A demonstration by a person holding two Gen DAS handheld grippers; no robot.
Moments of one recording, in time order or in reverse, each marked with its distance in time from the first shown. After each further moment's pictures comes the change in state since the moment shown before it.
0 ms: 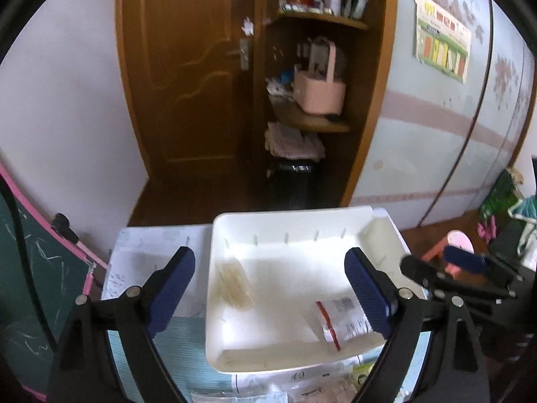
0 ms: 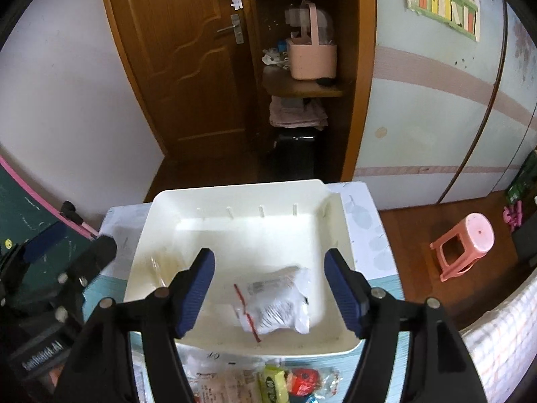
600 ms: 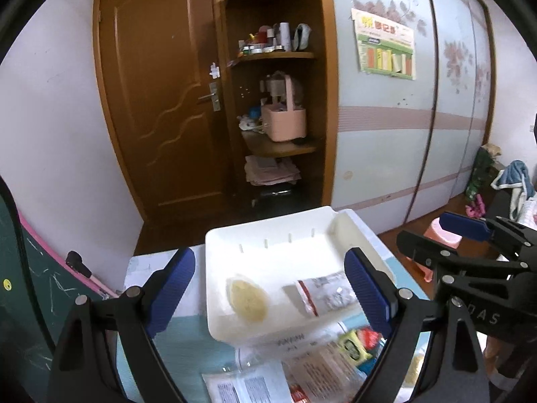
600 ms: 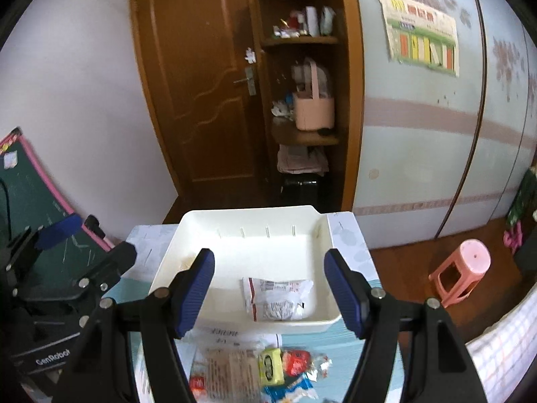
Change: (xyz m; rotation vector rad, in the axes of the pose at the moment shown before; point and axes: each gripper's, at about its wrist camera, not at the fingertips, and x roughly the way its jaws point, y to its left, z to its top) left arm -0.111 -0.033 -0.044 0.166 -0.135 -0.078; right arm -0.112 0.000 -0.059 -0.053 -0.241 0.021
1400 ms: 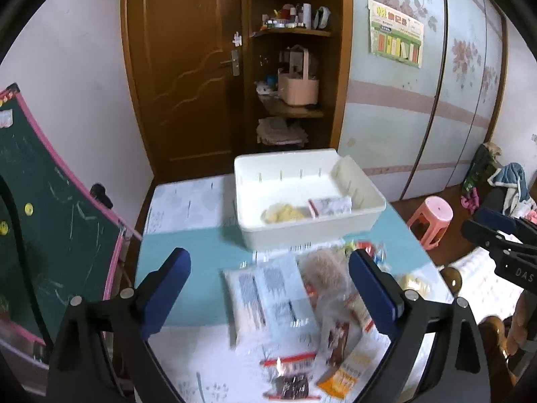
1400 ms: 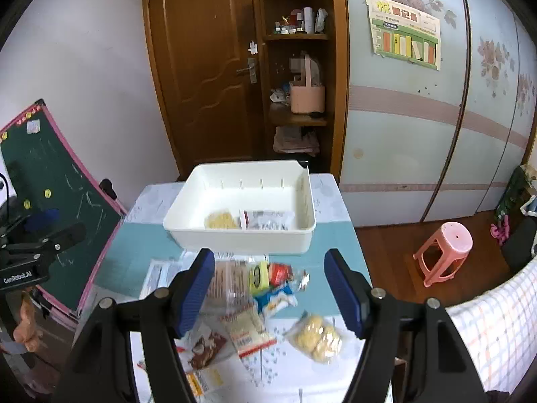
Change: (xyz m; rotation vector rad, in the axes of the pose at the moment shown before) left arm -0.110 0.038 -0.115 -0.089 0.126 0.007; right arm -0.104 -0.009 -0.100 -0.030 0.069 -0.028
